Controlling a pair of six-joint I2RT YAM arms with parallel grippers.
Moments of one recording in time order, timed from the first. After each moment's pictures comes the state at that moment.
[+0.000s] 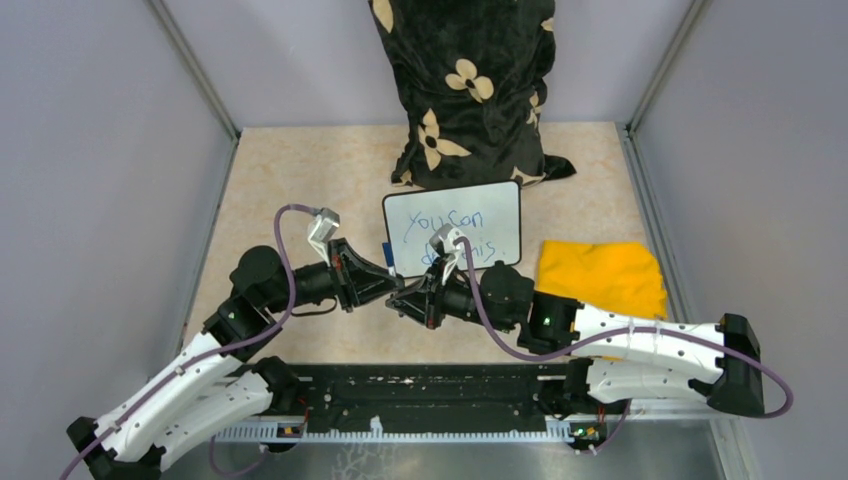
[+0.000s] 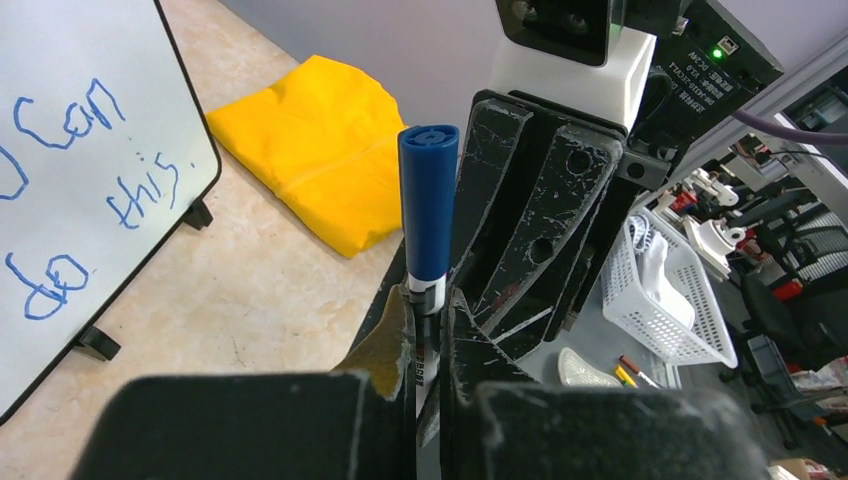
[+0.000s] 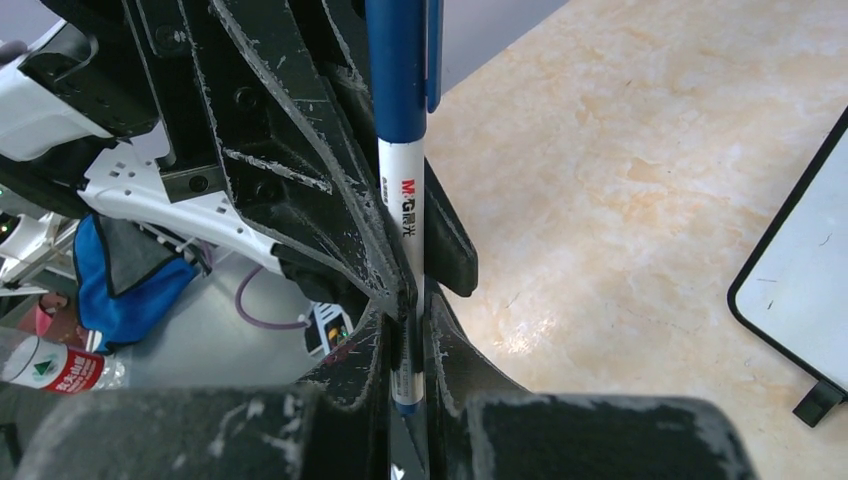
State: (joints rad) left arm -0.76 0.66 0.69 0.03 0.51 -0.60; right arm 1.26 0.99 0.77 0.16 0.06 0.46
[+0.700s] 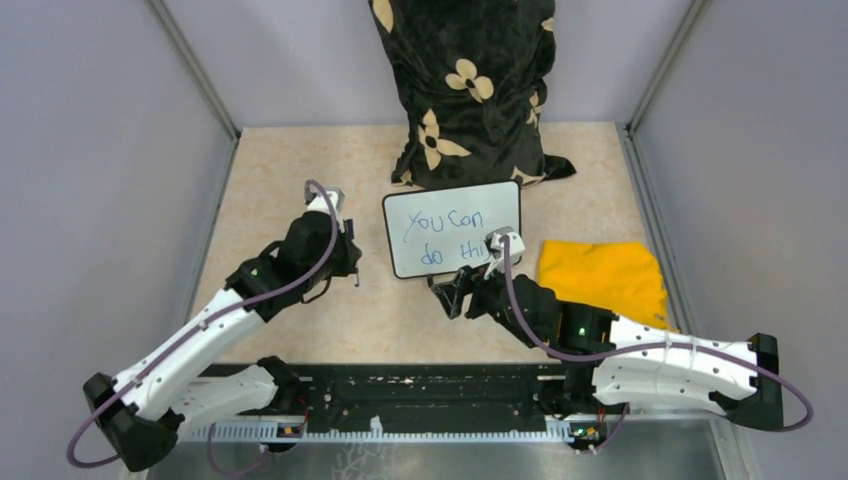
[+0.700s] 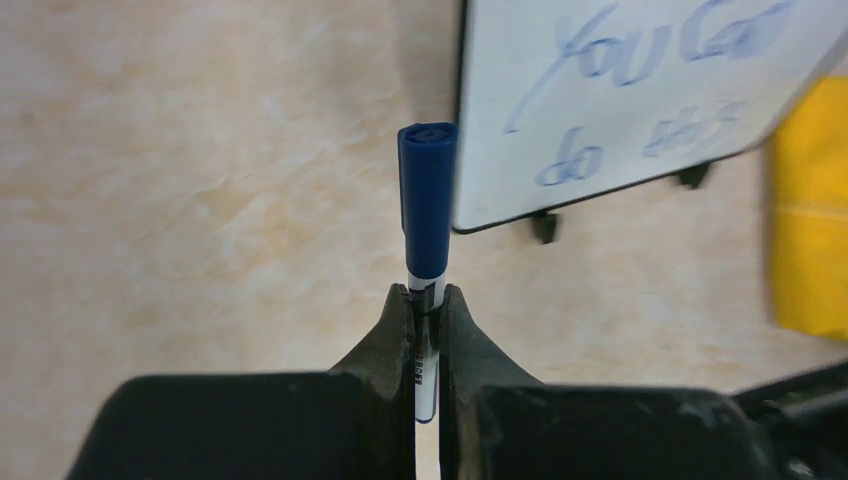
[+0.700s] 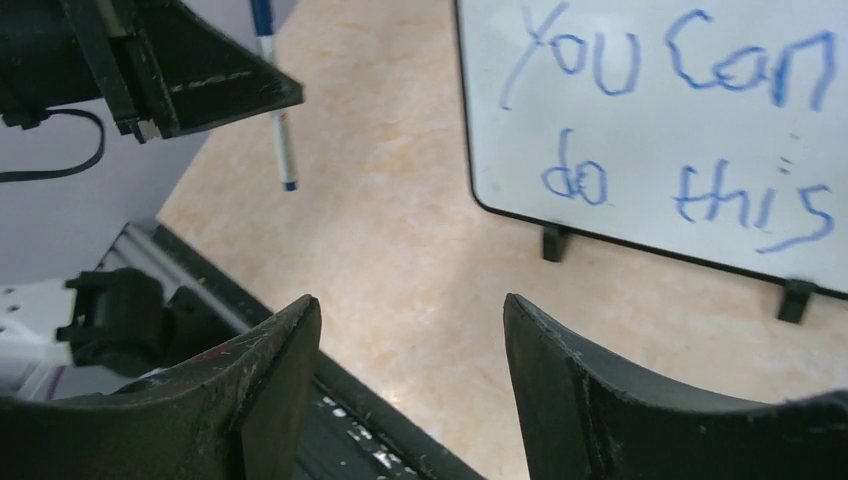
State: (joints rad) left arm -0.74 0.92 0.93 -0.57 -0.30 -0.51; right arm 1.26 0.79 0.70 -0.17 0.50 0.58
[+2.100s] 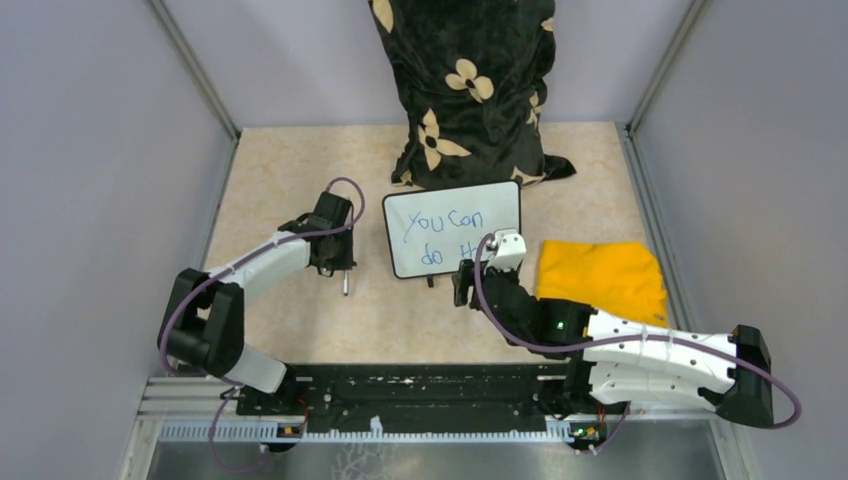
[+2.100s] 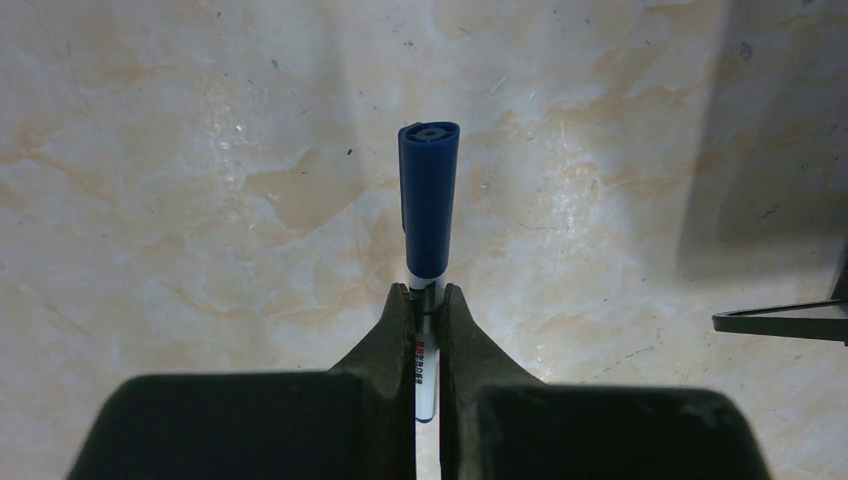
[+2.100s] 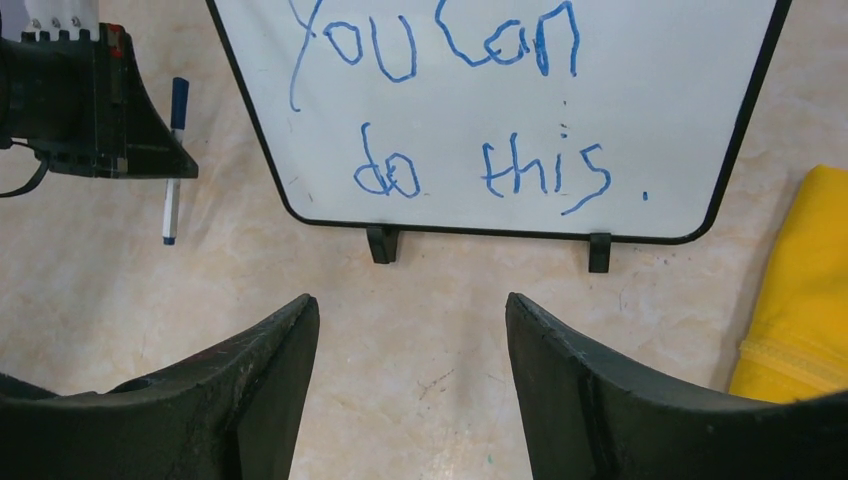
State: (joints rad) left arm -0.39 1.50 0.89 -0.48 -0.12 -0.37; right arm 1.23 0.90 0.68 -0.30 0.81 0.63
